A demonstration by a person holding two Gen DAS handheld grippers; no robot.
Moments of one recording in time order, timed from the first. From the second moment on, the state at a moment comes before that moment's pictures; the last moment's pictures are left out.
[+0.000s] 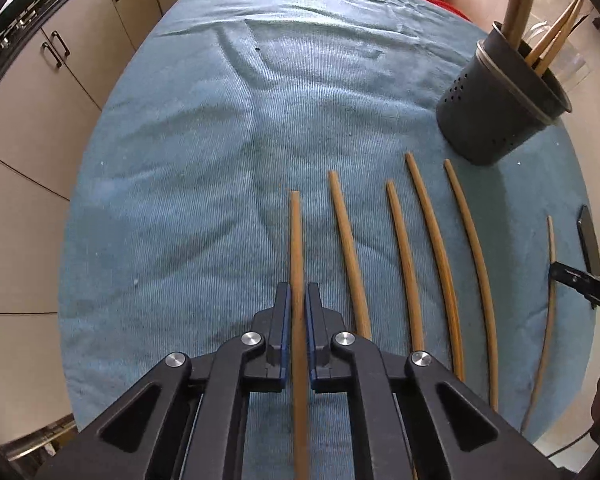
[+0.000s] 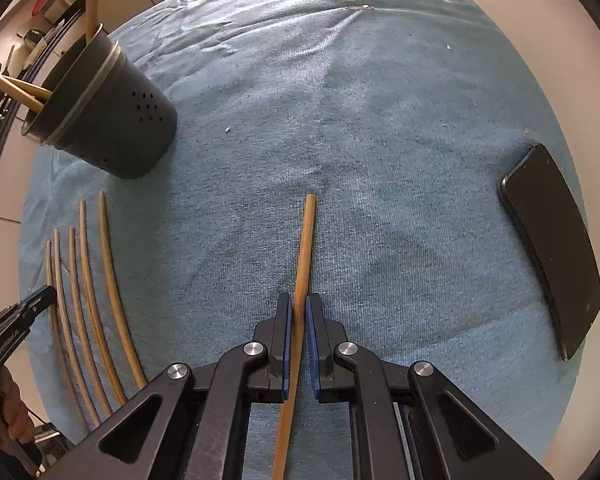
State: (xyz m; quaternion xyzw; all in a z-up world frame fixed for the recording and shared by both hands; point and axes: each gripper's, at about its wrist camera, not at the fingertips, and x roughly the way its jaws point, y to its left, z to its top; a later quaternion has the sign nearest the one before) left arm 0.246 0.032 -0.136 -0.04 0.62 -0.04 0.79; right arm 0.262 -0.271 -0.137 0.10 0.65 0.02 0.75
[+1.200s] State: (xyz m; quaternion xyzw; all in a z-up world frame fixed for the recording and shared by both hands) left arm 0.175 0.033 0.029 -0.08 0.43 -0.07 0.89; right arm 0.208 -0.267 -0.007 0.13 0.44 0.13 0.88
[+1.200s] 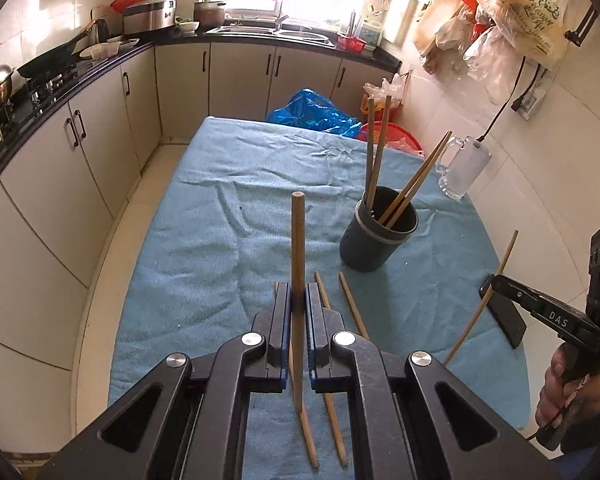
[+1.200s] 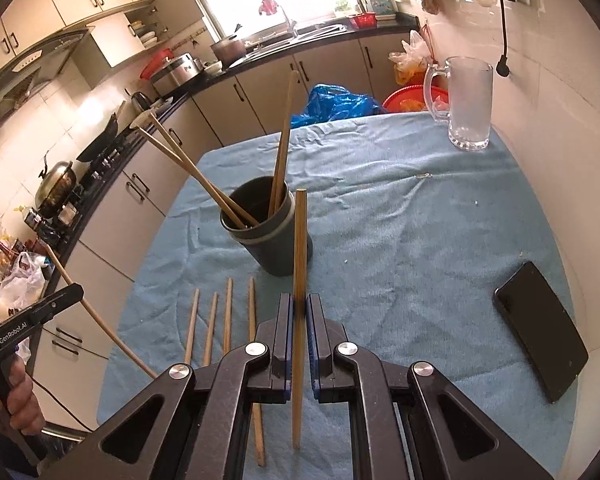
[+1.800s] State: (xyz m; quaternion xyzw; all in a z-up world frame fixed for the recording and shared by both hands) left arm 0.188 0.025 0.052 -0.06 0.42 -0.08 0.90; right arm 0.213 -0.282 0.028 0.14 0.40 0.13 0.89
